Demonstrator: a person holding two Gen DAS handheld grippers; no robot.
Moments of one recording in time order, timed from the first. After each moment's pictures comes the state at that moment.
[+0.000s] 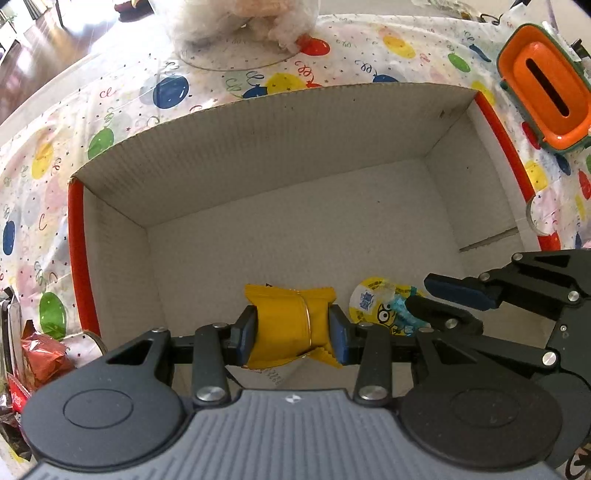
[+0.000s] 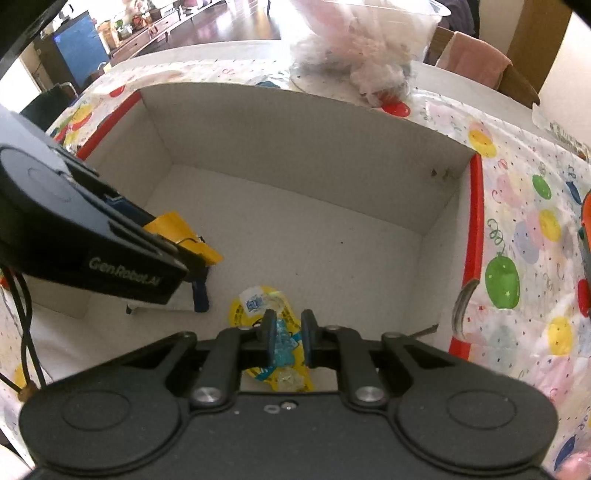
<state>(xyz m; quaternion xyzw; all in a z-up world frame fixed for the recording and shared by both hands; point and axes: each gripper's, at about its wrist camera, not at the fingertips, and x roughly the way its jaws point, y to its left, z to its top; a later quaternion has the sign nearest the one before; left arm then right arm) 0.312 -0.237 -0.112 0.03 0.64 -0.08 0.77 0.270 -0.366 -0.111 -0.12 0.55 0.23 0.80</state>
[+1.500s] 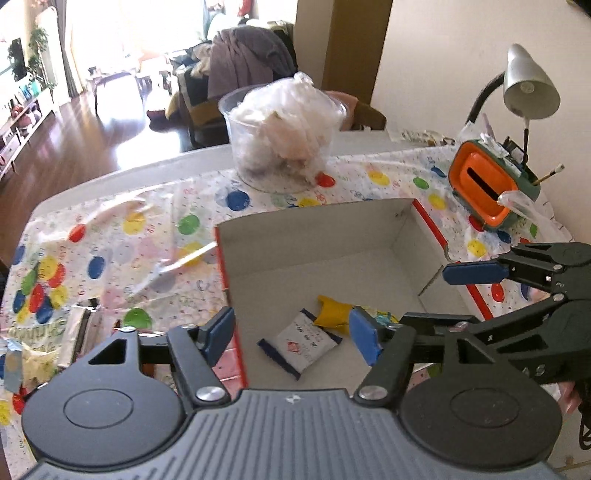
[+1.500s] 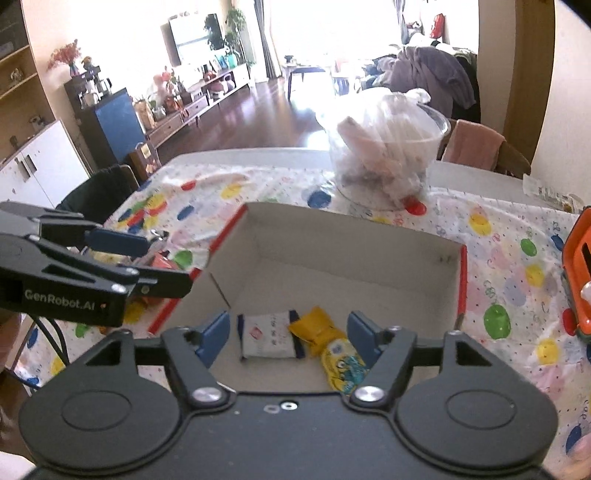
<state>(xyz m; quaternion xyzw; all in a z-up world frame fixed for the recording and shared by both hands) 0.175 -0.169 0.007 -0.01 0.44 -0.08 0.90 0.197 -0.357 -0.007 -0.05 0.43 0.28 0.86</state>
